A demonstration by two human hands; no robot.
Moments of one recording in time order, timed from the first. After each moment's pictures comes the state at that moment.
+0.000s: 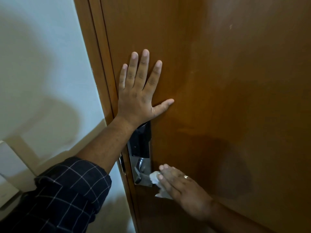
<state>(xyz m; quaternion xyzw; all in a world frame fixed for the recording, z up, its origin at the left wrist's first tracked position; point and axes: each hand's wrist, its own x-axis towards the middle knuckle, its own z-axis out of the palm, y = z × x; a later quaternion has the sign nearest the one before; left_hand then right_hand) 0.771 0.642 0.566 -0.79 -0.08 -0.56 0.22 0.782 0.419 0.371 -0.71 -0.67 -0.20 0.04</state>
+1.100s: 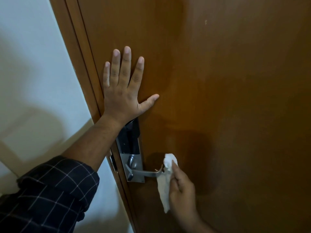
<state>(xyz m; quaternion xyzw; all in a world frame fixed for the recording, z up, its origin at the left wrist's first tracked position) 0.768 0.640 0.566 -0.80 -0.08 -0.56 0.21 0.717 0.428 0.381 -0.77 -0.19 0.04 0.61</state>
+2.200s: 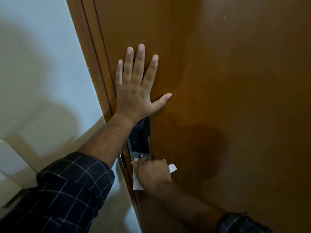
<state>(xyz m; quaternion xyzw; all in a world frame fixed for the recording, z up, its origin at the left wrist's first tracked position) 0.769 0.640 0.566 -0.80 -0.08 -0.56 0.22 0.728 0.526 0.406 -0.84 -0.52 -0.12 0.05</state>
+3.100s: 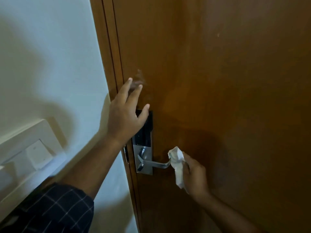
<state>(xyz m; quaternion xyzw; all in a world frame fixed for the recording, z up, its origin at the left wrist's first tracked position) 0.683 0.623 0.539 -0.86 -0.10 -0.50 -0.01 0.761 0.411 0.380 -0.83 -0.26 0.00 0.49</state>
